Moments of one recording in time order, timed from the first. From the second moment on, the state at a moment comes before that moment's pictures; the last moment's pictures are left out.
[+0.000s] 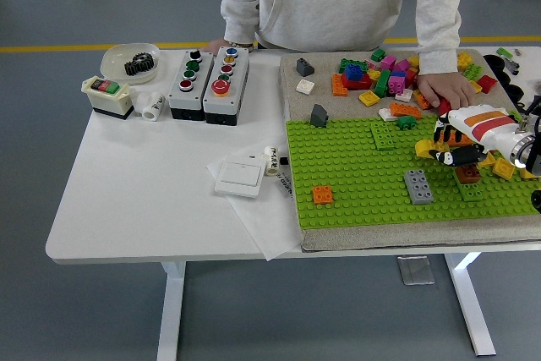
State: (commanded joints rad) left arm -0.16 0.10 -0.68 -0.24 0.66 0.20 0.24; right arm 0.87 -0.46 0.43 0.61 -1.79 -0.22 0.32
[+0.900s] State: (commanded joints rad) left arm -0.15 0.10 -0.69 -0.23 0.66 0.20 0.23; right arm 0.69 -0.70 0.60 0.99 -1.97 -0.35 0.39
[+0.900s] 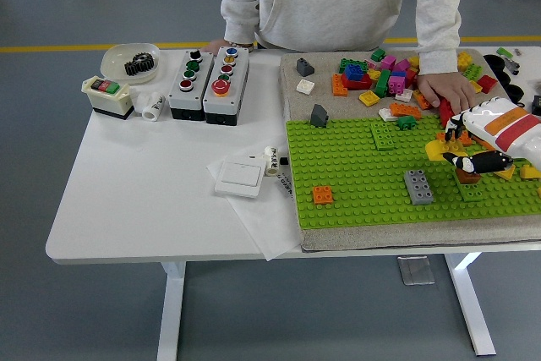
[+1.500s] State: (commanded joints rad) left arm -0.15 0.09 -0.69 -0.23 0.67 0.19 0.24; right arm 0.60 -0.77 0.61 1.04 -1.97 -0.40 0.43
